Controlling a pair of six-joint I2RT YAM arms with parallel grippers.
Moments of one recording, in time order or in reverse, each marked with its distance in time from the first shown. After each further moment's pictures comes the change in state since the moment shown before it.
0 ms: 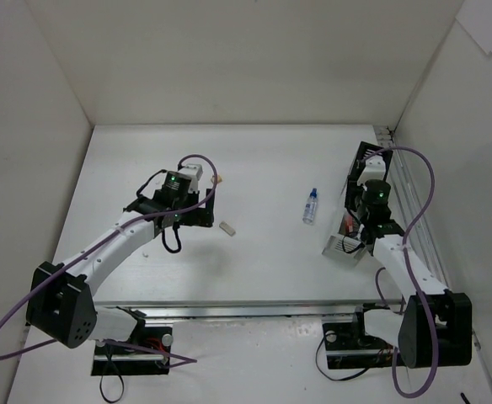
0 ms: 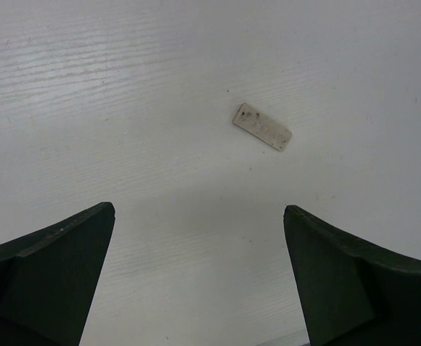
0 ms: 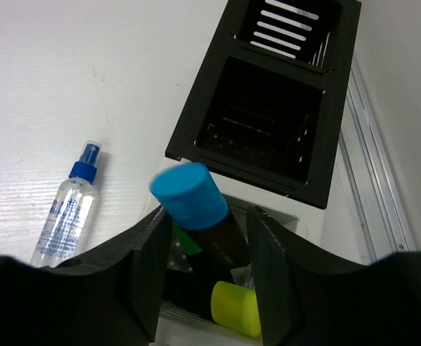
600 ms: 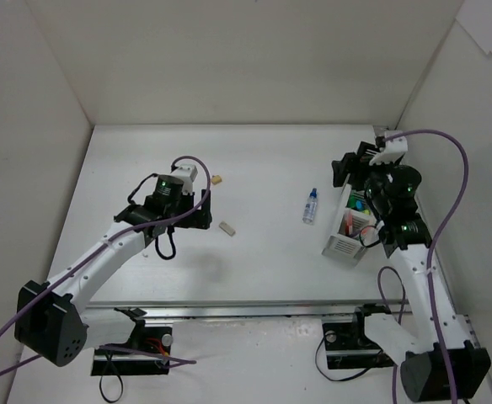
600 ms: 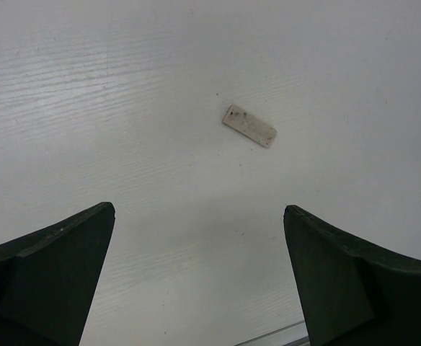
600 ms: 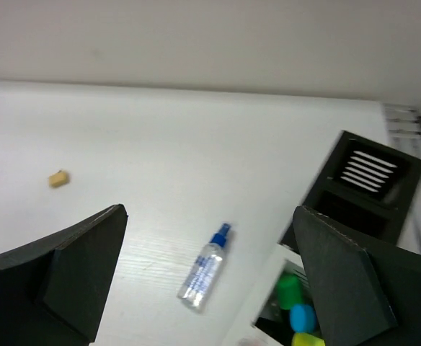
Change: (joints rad) left arm 0.000 -0.098 -0.039 0.018 0.014 0.000; right arm 0.014 -0.233 0.238 -0.188 -0.300 0.140
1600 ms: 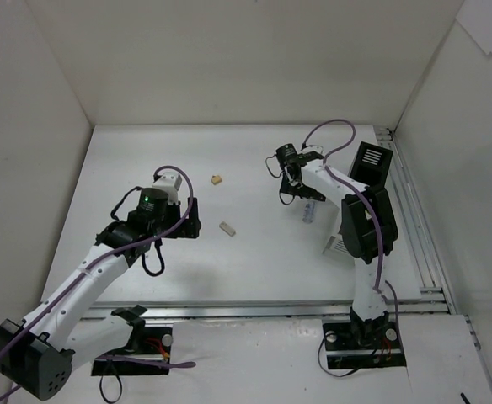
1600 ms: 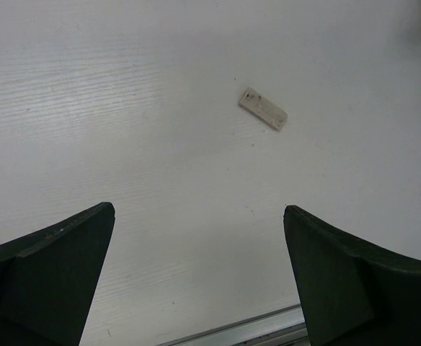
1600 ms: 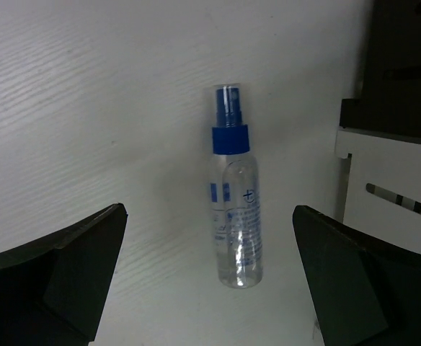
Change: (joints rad) left arm 0.008 -0.227 -0.094 -0.067 -0.053 -0.033; right arm 0.397 1.107 0.711 -0.736 0.679 0.590
